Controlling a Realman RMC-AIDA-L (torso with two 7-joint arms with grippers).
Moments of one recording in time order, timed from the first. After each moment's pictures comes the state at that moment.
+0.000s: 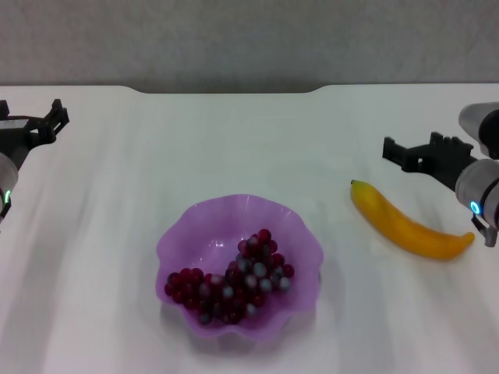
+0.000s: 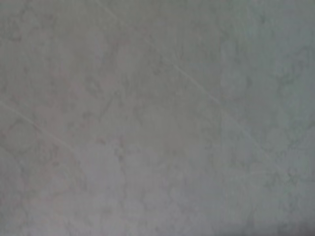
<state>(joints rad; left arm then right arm) -0.40 -1.99 1.77 0.79 -0.98 0.35 0.45 0.46 2.01 -1.82 -0.80 0.96 -0.03 -0.41</state>
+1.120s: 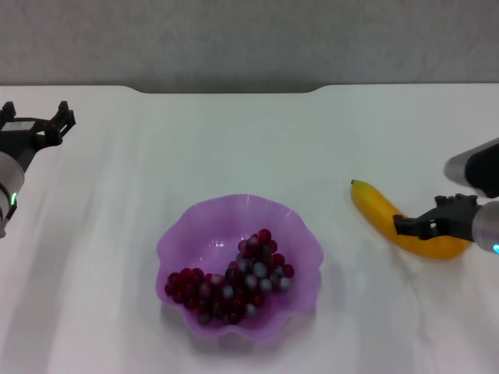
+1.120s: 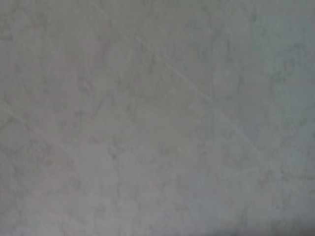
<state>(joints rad) -0.40 -2.00 1.77 0.78 -0.97 0.35 0.45 0.42 2.01 -1.63 -0.89 0.72 0.46 -0.58</state>
